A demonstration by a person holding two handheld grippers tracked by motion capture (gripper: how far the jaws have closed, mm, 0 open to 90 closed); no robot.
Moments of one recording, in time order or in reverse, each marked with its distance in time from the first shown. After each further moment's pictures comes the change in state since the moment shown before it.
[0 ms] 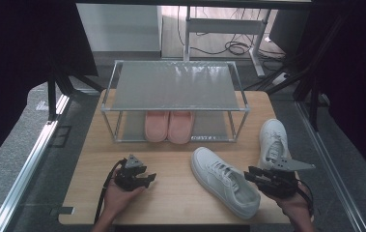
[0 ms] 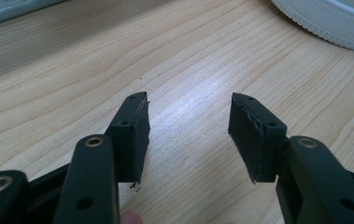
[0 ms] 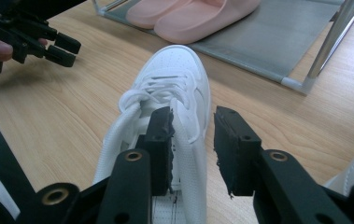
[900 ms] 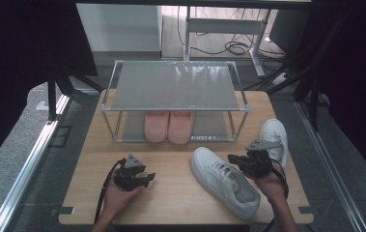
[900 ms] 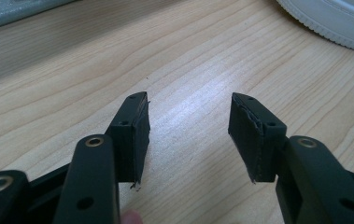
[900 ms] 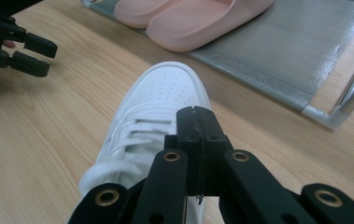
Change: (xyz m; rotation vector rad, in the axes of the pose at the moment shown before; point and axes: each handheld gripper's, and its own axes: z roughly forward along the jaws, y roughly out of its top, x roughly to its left) left arm 0.002 0.000 0.000 -0.006 0.005 -0.012; right arm -0.003 0.036 0.064 0.070 0.000 -0.017
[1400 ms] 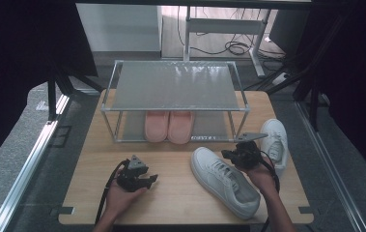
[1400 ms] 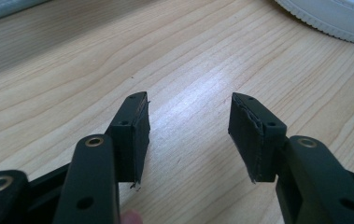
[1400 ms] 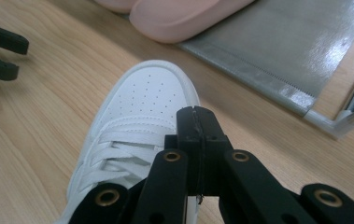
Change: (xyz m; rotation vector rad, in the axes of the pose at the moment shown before) left arm -0.006 0.000 0.003 0.015 0.002 0.034; right arm -0.004 0.021 0.031 0.095 -0.040 -0.011
